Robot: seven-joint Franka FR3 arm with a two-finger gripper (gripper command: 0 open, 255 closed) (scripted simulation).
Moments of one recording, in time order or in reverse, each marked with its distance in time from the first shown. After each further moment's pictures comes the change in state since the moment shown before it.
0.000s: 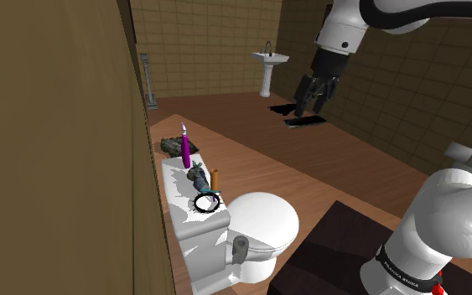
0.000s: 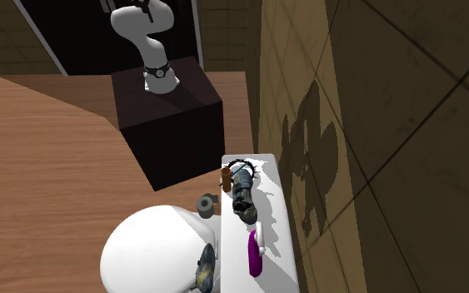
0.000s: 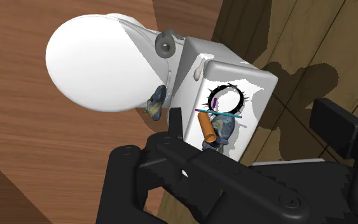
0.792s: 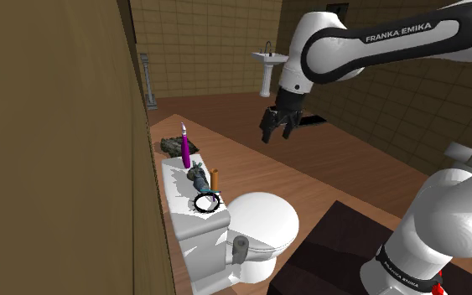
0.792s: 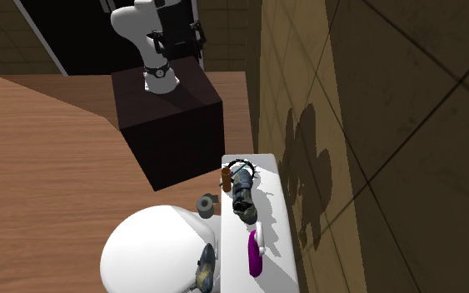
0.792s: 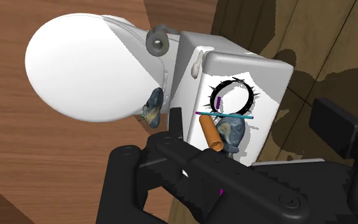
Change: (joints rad) arm -0.012 0.243 0.053 -0.093 0.038 0.322 0.063
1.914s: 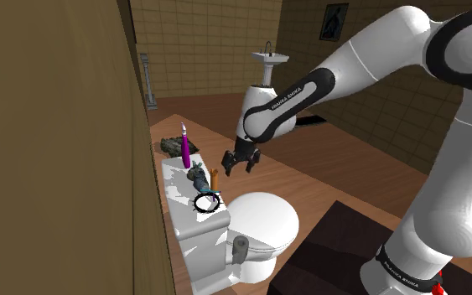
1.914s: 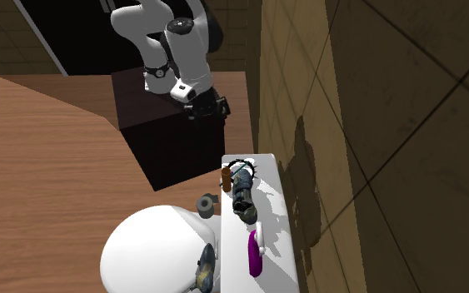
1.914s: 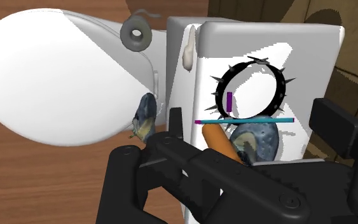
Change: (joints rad) arm -0.008 0.632 0.049 0.134 -0.012 0.477 0.121
